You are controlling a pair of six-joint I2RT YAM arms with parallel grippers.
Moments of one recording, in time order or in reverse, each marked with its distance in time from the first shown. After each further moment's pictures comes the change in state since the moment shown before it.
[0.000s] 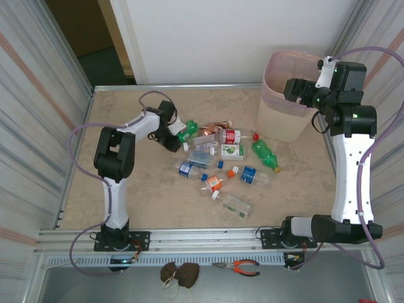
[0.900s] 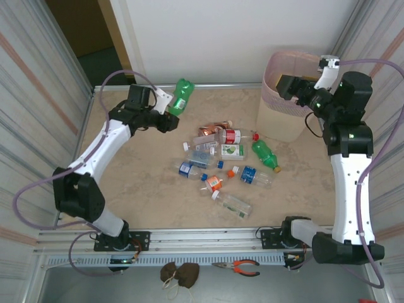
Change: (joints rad) left arm 0.032 -0.571 -0.171 0.266 0.319 -0.227; right arm 0.014 -0.179 -0.251 0.450 -0.320 0.178
